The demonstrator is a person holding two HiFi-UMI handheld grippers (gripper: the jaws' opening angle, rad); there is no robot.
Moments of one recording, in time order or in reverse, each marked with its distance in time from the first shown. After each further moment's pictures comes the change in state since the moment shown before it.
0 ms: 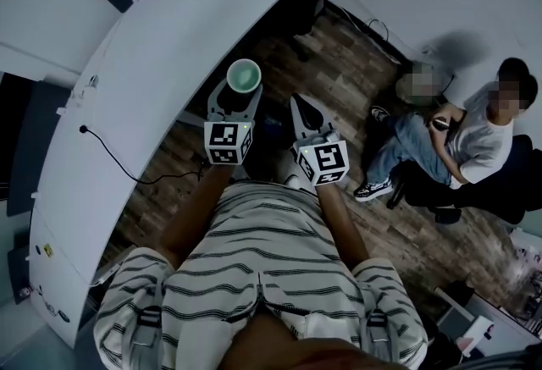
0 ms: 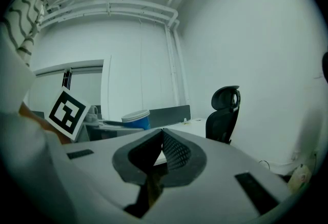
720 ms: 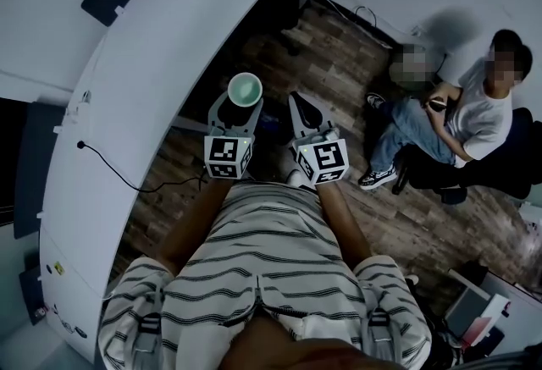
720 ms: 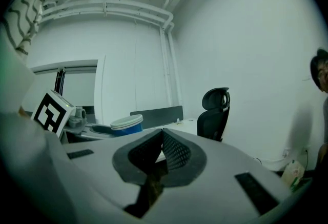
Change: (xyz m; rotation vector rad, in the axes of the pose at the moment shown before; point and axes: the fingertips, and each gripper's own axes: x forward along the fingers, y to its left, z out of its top) left arm -0.019 -0.042 -0.016 0.034 0.035 -0.120; right arm -0.024 -0.011 -0.003 0.014 -0.011 -0.086
